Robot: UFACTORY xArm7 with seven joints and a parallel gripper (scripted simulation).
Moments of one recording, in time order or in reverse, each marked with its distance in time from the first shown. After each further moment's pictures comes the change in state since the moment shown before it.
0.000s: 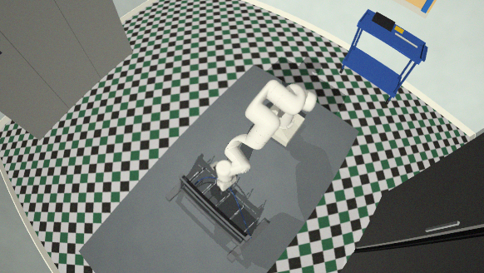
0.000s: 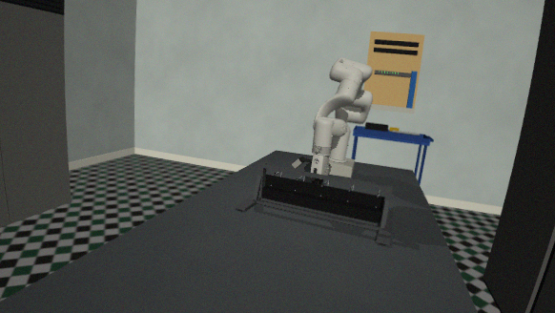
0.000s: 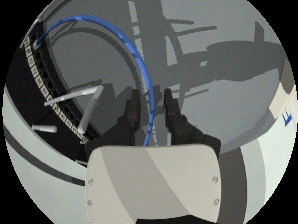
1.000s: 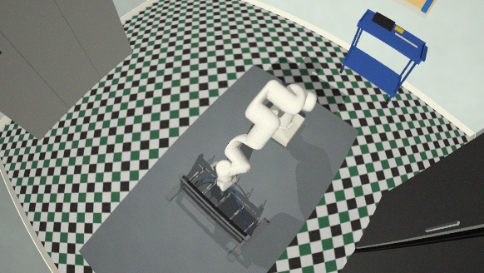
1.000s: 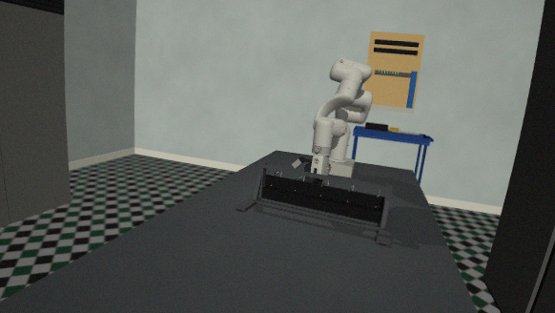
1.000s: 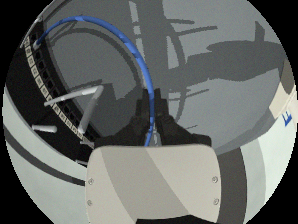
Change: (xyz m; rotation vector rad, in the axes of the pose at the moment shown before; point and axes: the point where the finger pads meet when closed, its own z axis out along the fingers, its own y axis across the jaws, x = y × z) arm 0.000 0.000 0.000 0.000 0.000 0.000
